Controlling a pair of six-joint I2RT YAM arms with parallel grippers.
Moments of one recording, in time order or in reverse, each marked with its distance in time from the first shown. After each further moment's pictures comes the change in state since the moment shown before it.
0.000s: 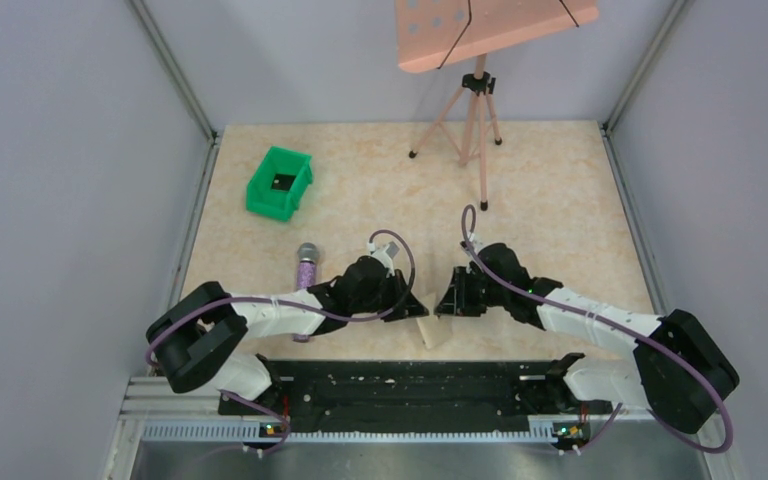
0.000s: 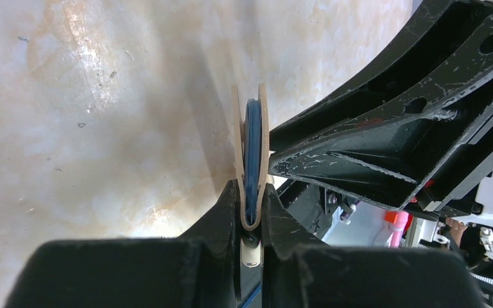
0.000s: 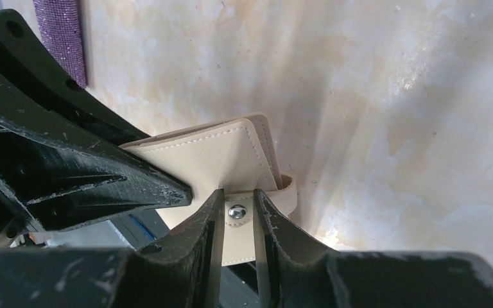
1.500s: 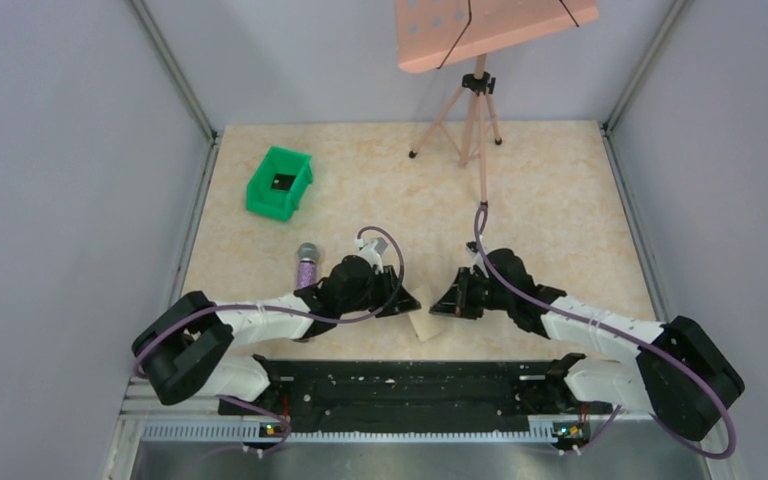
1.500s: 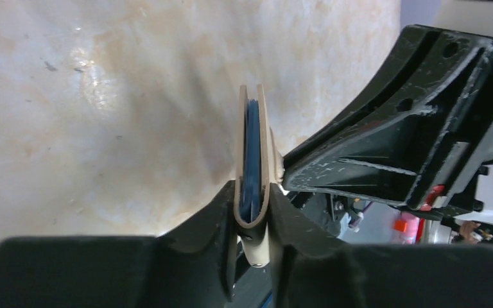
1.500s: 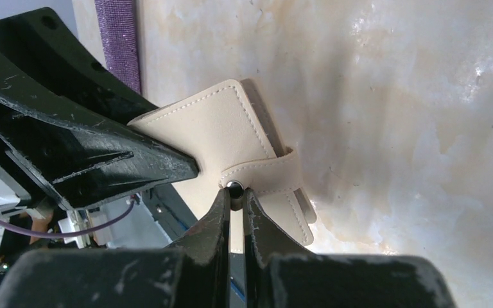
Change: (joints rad) left arm 0.051 -0.085 -0.063 0.026 -0.020 0.075; right arm -0.004 -0.041 -0.076 0.162 -0.049 0.178
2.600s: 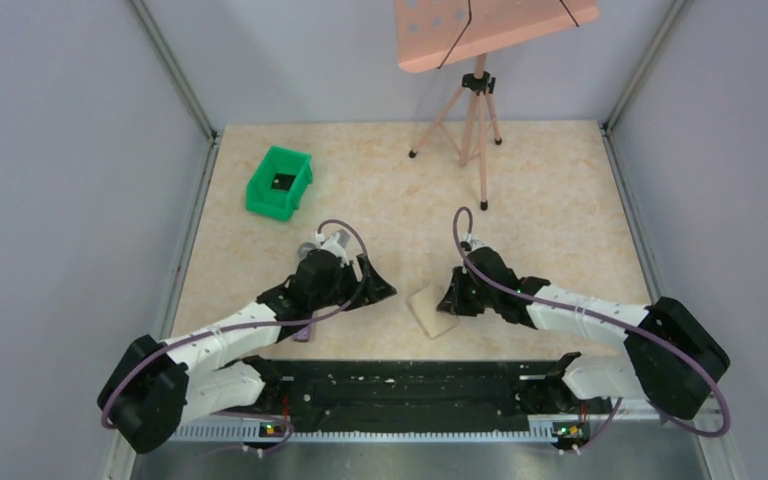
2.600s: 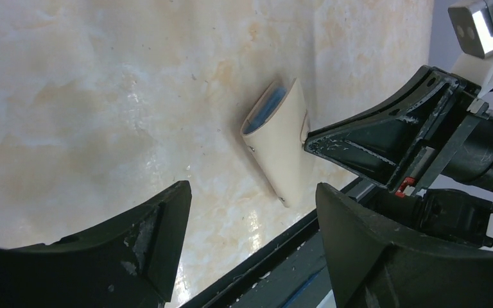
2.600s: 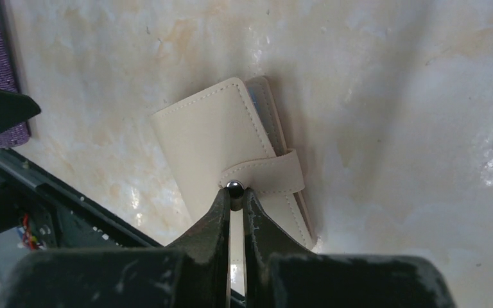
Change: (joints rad) left arm 0.184 -0.297 -0.042 -0.303 -0.033 0.069; right arm 0.105 0.125 0.133 -0.206 0.322 -0.124
